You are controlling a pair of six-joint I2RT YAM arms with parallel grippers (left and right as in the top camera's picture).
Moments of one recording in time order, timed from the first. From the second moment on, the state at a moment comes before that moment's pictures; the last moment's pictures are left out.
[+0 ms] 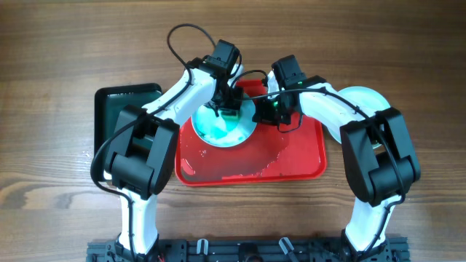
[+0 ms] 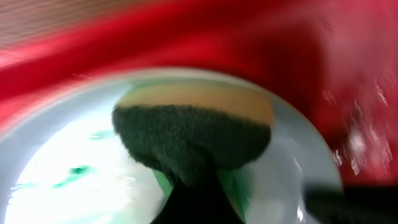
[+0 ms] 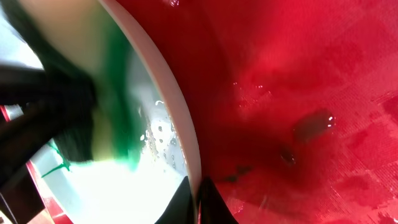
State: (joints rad) left arm -0.45 2.13 1.53 -0.74 0.15 -0.21; right arm 0.37 2.02 1.24 -0.53 -0.48 0.44
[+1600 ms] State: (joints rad) left arm -0.47 2.13 1.54 -0.94 0.43 -0.35; right arm 0.38 2.02 1.24 -0.54 -0.47 0.42
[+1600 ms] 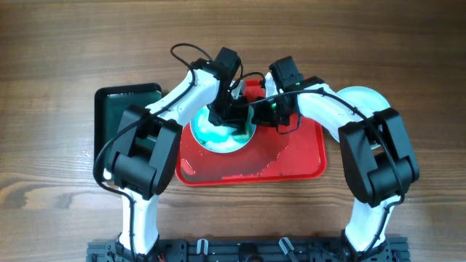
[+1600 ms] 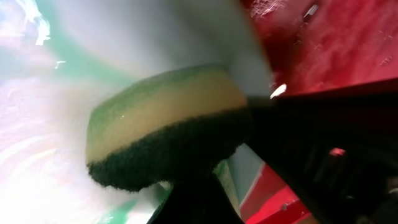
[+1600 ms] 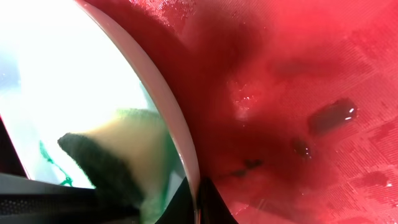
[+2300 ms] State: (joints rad) left arm -0.46 2.12 1.54 -1.12 0.09 -0.41; right arm 0.38 2.02 1.24 -0.53 -0.48 0.42
